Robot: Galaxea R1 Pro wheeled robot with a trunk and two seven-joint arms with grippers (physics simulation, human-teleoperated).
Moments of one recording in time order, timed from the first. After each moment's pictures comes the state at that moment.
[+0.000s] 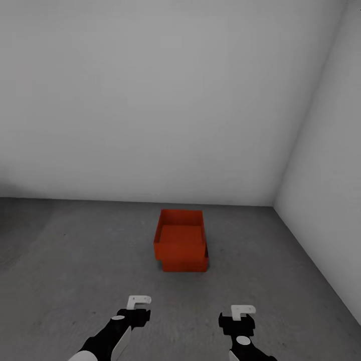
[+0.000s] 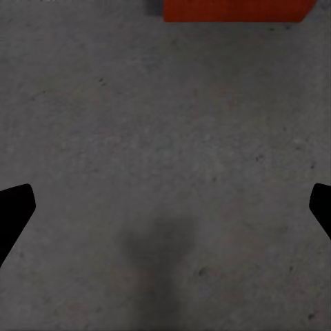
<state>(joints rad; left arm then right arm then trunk) -0.53 -0.09 -0.09 -0.36 0.07 0.14 0.07 -0.46 0.03 0.54 -0.35 -0.42 -0.12 -0.41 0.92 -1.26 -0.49</state>
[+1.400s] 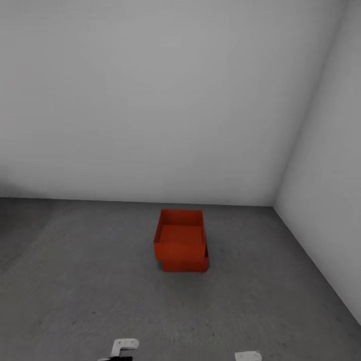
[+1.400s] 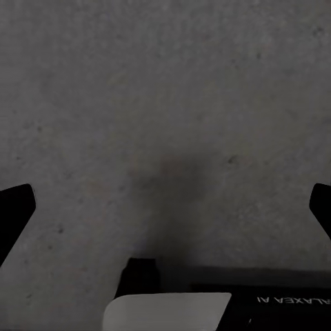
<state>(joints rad) -0.52 -0.05 -0.08 0.00 0.11 0.04 0.08 -0.45 0.12 0.54 0.03 -0.43 -0.13 -0.31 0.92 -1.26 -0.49</state>
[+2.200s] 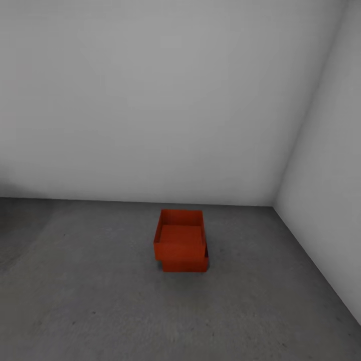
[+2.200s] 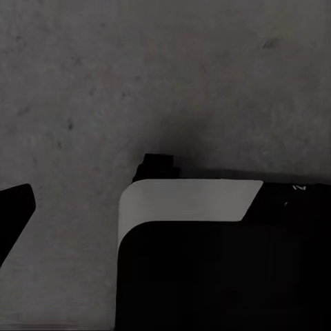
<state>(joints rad) -0.32 -0.02 -0.08 0.00 0.13 0.02 0.08 -0.29 0.14 0.54 0.03 -0.44 -0.13 -0.25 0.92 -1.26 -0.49</state>
